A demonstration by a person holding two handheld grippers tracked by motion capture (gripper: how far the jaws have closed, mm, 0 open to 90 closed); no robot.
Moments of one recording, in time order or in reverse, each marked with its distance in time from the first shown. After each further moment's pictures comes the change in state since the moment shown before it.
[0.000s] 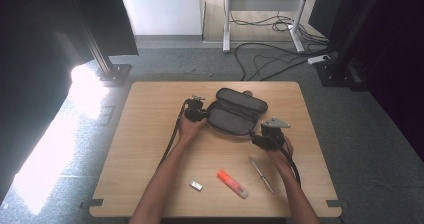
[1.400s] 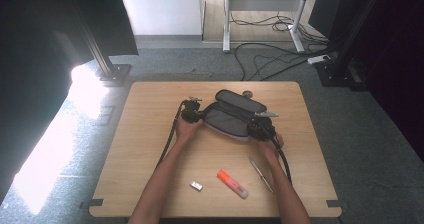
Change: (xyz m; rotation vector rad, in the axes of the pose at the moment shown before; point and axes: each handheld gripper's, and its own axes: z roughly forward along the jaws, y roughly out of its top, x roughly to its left) left arm 0.010 -0.006 -0.005 0.003 -0.018 0.000; right arm -0.006 0.004 0.065 0.152 -0.120 0.136
